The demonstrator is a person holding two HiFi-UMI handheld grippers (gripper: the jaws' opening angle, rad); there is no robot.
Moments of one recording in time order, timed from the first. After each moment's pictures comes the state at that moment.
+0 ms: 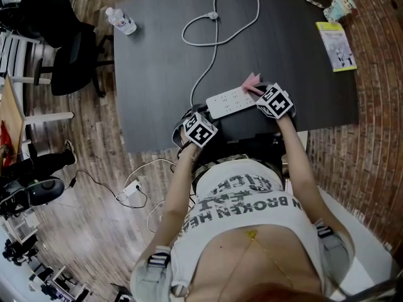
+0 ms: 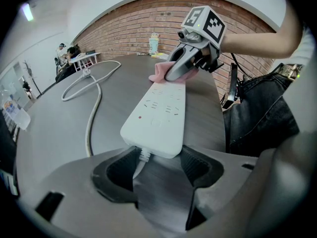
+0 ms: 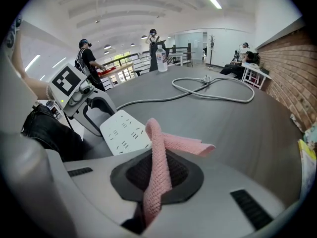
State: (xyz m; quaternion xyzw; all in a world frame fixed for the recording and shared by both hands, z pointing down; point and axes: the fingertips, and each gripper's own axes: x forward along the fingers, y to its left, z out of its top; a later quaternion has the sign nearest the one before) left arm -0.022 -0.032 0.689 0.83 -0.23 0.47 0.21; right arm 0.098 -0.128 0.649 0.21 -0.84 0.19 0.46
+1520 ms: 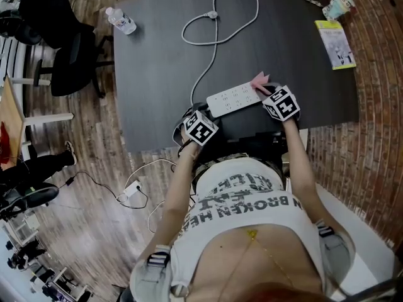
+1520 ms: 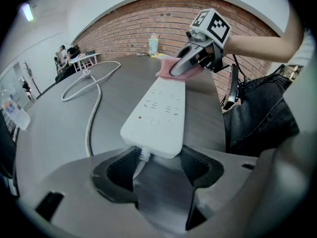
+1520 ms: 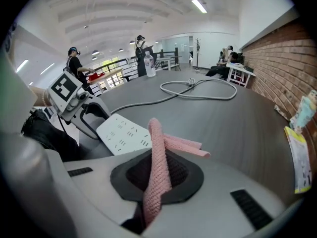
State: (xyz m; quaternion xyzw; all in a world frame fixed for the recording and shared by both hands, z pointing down) left arm -0.021 -0.032 0.687 0.83 -0.23 0.47 0.21; right arm 0.124 -0.129 0.636 0.28 -0.83 0.20 0.43
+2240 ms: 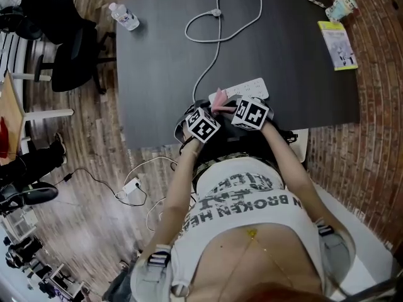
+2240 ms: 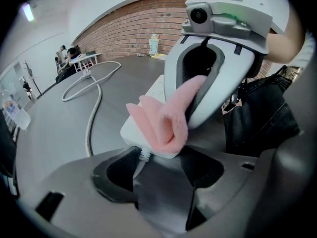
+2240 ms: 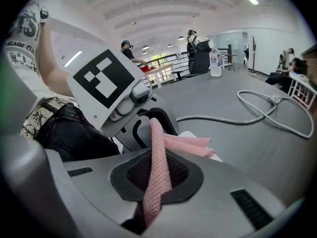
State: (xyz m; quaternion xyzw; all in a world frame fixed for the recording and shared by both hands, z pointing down) left arm -0.024 -0.034 0.689 0.82 -0.24 0.47 0.21; right arm -0.028 -0.029 0.629 -0.01 -0.89 0.15 0.43
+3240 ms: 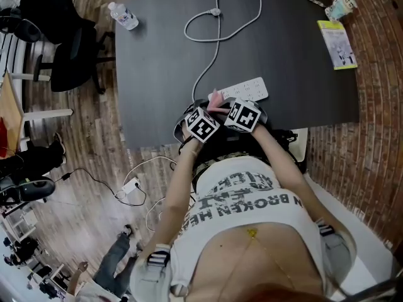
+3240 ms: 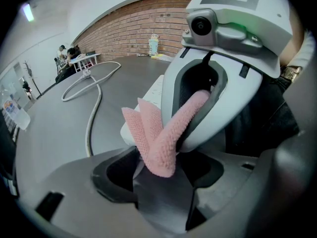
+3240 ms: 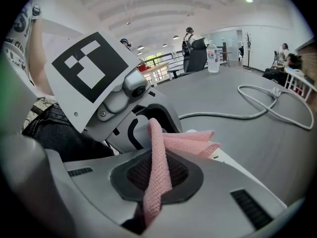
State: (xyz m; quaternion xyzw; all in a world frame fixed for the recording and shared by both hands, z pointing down) left arm -0.024 -0.032 0.690 0.83 -0.24 0.47 0.21; right arm -0.044 -0.021 0.646 0.02 -0.89 0.17 0.43
